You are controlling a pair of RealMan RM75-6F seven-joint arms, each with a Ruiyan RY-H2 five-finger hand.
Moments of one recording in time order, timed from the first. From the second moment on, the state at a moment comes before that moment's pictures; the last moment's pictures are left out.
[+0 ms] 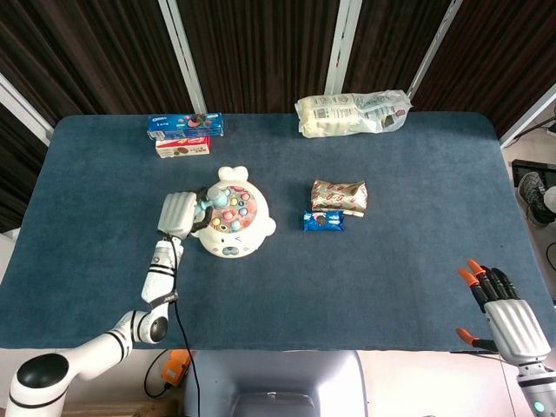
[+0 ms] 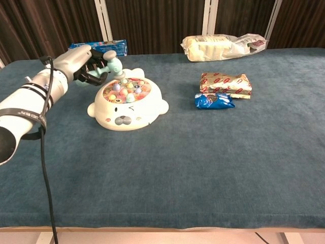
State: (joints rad) left arm -0.84 -1.87 -0.36 -0.86 1.15 1.02 0.02; right arm 0.06 -1.02 -0.05 -1.66 -1.60 1.41 -0.03
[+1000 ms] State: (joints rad) left arm -0.55 -1.84 -0.13 -0.86 1.26 1.15 0.06; right arm 0.07 -1.03 -0.05 -1.67 -1.60 1.40 -0.04
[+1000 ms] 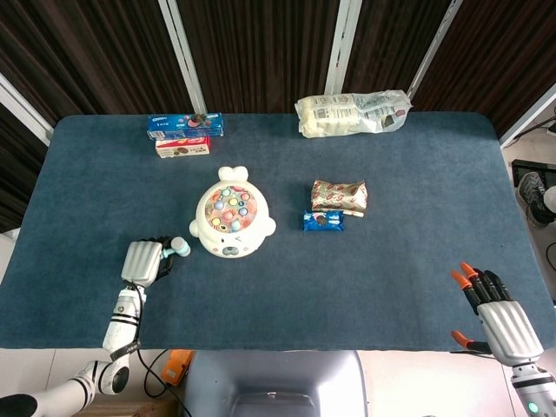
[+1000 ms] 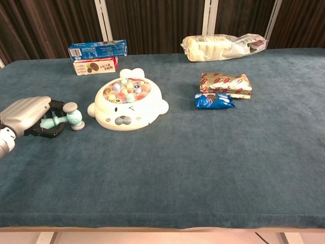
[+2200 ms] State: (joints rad) left arm -0.54 -1.76 -0.12 -0.93 1.30 1.02 -0.04; right arm 0.07 -1.03 -0.05 -1.67 -1.60 1.39 -0.06
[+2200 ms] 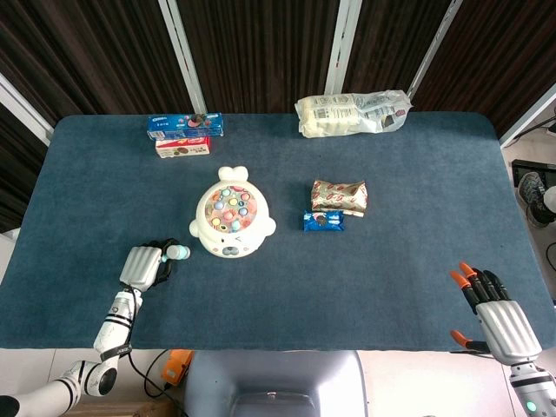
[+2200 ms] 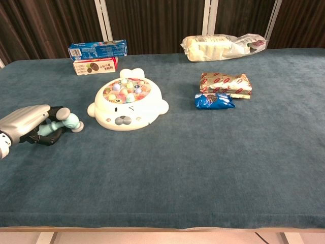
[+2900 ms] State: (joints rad) left arm -0.54 -1.76 -0.13 -0.92 1.32 1.03 -0.06; right arm 0.07 -1.03 -0.05 -1.67 -1.60 1.39 -0.06
